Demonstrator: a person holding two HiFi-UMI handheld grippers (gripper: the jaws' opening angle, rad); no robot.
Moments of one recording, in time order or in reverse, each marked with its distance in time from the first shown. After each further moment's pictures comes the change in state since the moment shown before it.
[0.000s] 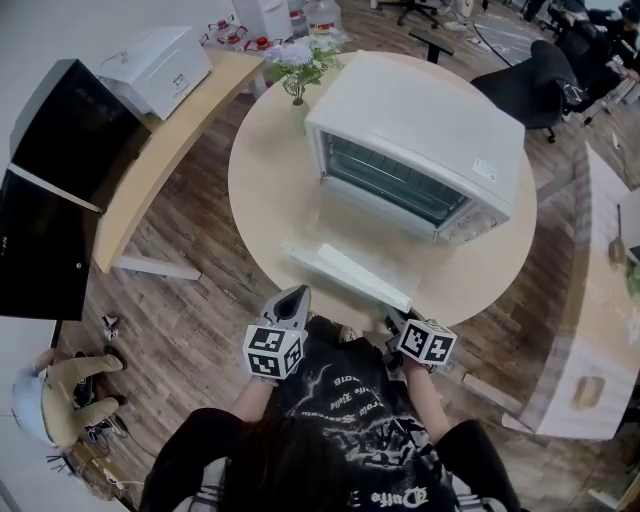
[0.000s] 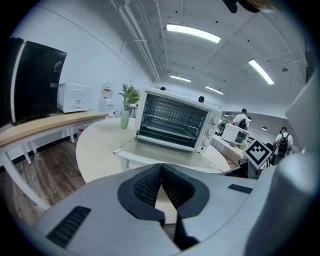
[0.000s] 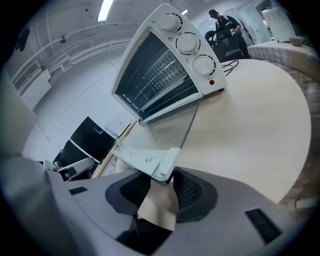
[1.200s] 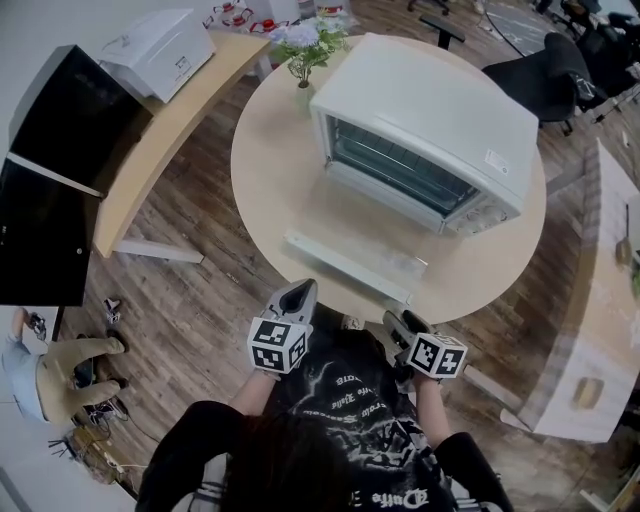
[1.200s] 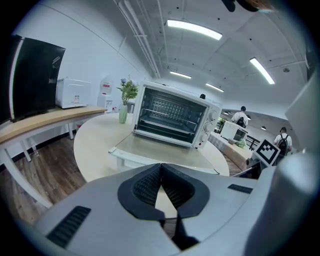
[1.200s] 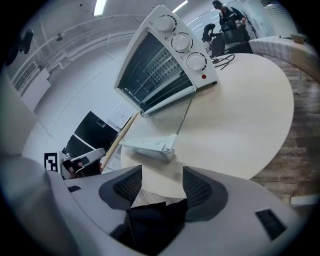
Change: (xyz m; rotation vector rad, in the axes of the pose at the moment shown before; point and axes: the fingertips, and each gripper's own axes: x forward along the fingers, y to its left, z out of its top) left arm 0.007 -0.008 -0.016 -0.011 0.046 -0.013; right arm -0.034 -0.004 -0.031 0.010 0.097 0.020
